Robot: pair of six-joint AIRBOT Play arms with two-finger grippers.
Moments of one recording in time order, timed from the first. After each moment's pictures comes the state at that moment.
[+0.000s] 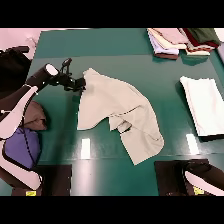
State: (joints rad) left arm -0.15 -1.77 1.47 0.99 -0.89 -1.46; right arm 0.24 -1.07 1.91 -1.25 1.27 1.38
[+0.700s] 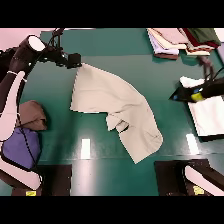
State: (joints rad) left arm -0.15 -1.74 1.81 1.06 -1.05 -1.43; right arm -0.20 -1.07 0.95 -1.08 1.27 1.37
